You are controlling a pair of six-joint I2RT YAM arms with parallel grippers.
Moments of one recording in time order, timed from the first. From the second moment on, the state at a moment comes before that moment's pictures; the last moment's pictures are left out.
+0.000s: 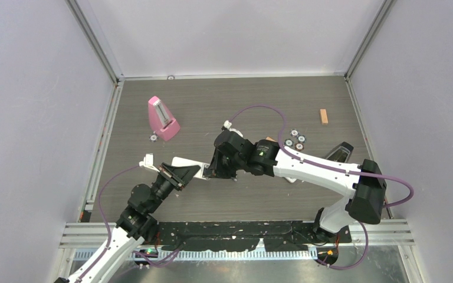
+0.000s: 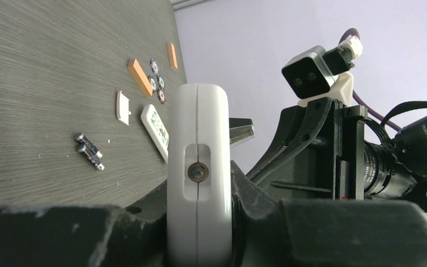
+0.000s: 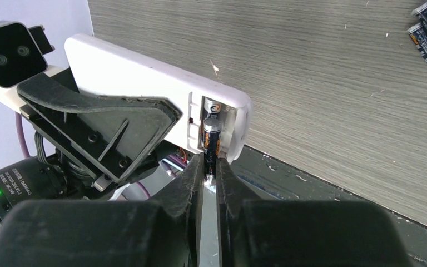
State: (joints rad) left arm -0.58 0.12 0.01 0.16 0.06 -1.31; right arm 1.11 1.51 1.30 -0.59 0.02 1.15
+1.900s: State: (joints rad) left arm -0.58 0.33 0.01 0.14 0.38 -1.50; right arm 1.05 1.26 1.19 -0.57 -0.08 0.48
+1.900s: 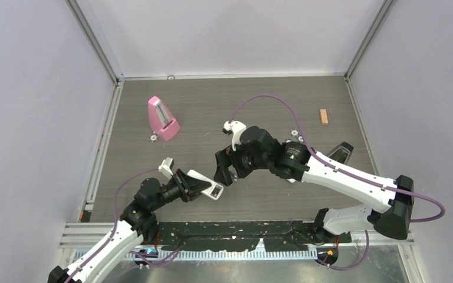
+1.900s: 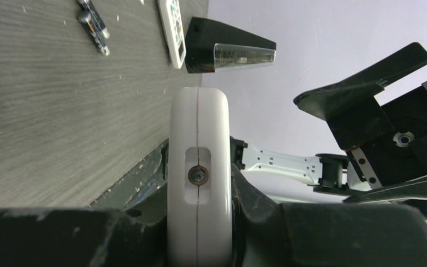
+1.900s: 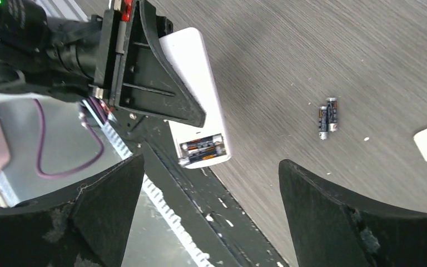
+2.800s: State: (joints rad) left arm -0.58 0.32 0.03 0.19 0.47 -1.54; right arm 1.12 1.37 1.10 -0.49 -0.24 0.37
